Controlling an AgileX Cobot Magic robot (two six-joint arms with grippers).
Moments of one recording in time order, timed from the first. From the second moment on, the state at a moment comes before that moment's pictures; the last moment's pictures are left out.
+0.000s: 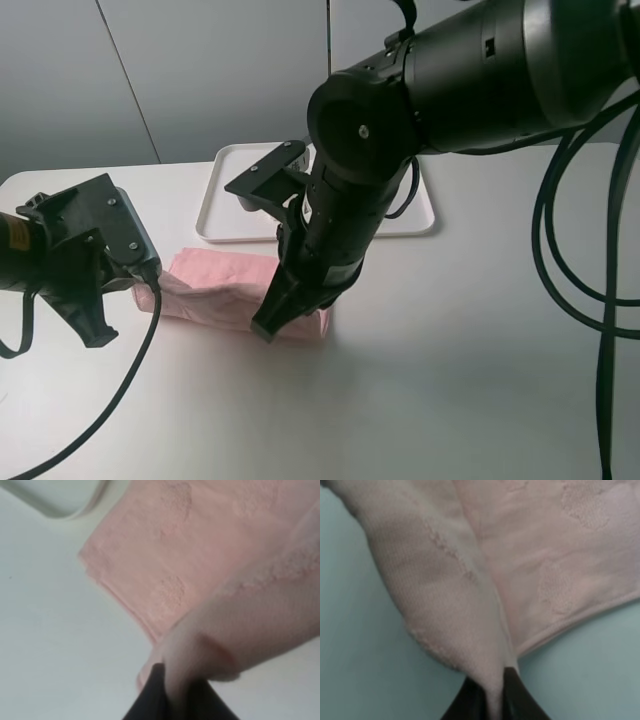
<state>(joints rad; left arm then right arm) -0.37 1.37 -0.50 0.18 0.19 0.47 0.92 1.81 -1.14 0.04 0.73 -0.03</state>
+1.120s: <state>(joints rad) -0.24 1.64 -0.66 0.17 0.05 0.10 0.75 1.94 -1.14 -0.02 0.47 0.20</state>
